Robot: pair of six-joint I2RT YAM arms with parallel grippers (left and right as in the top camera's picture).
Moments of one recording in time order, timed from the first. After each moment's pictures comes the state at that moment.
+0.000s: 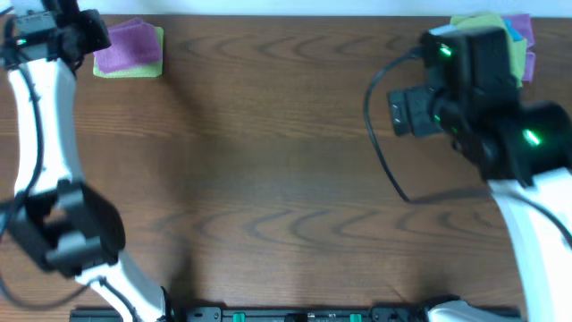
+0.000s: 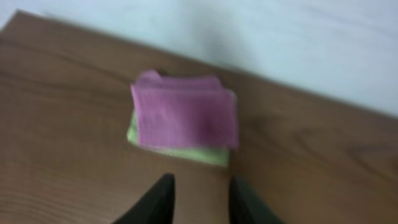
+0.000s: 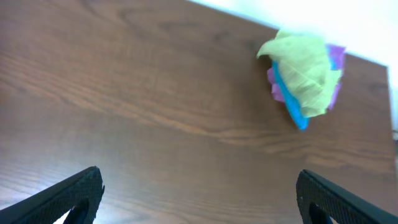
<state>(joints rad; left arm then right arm) 0.29 1.90 1.91 -0.76 0.17 -0.05 0.28 1.36 1.77 -1.23 0.22 -0.04</state>
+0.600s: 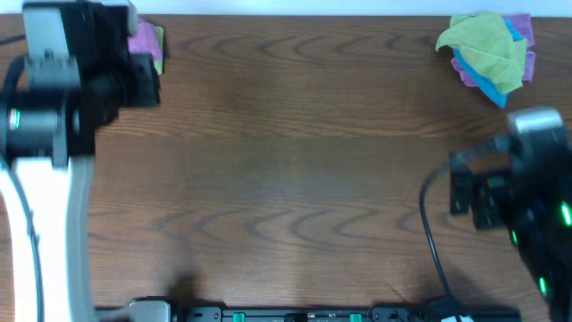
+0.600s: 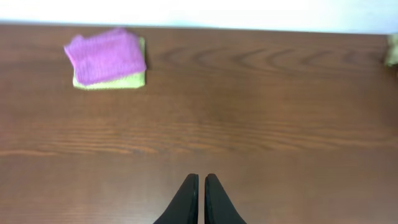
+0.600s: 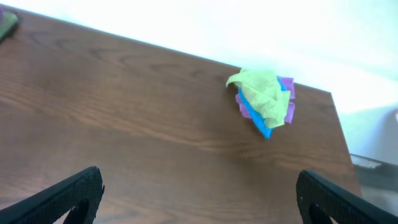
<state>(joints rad) -0.04 1.42 1.91 -1.26 0.10 -0.04 0.28 0.86 1.58 -1.22 0.24 -0.07</state>
